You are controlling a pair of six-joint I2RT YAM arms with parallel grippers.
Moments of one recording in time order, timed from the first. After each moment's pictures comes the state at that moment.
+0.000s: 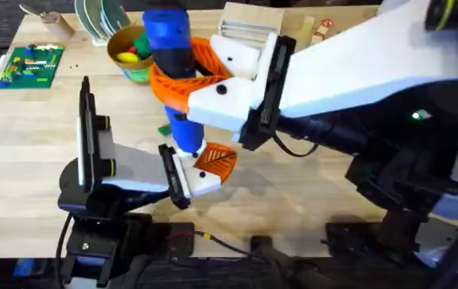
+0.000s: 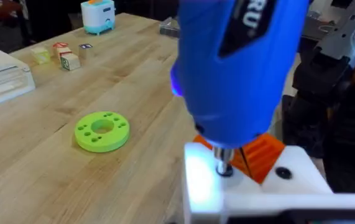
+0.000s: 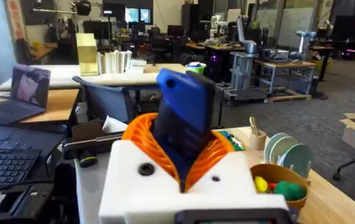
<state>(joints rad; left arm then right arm) -0.08 0.01 0.01 -0.12 1.13 -0.02 0.95 1.14 0.65 0.76 -0.31 0.03</state>
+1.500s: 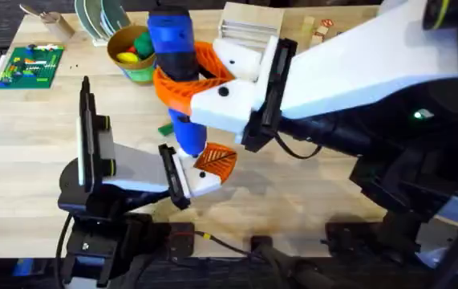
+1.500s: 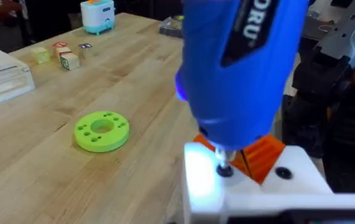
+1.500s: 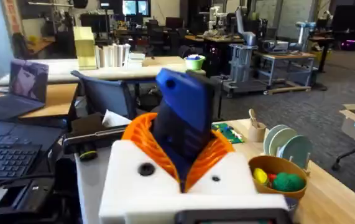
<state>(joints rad) -0.08 0.01 0.01 -0.12 1.13 -0.02 0.95 1.11 0.65 0.70 -0.30 0.03</state>
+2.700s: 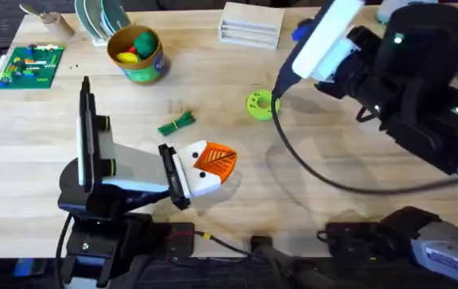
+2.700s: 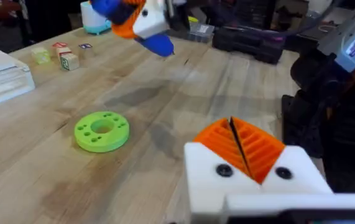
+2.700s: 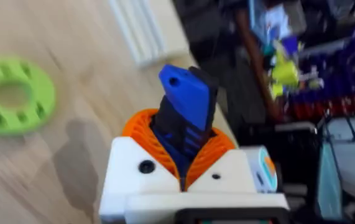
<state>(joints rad) -0.08 0.01 0.01 -0.12 1.13 -0.02 0.45 1.08 0.64 0.05 0.22 -0.90</state>
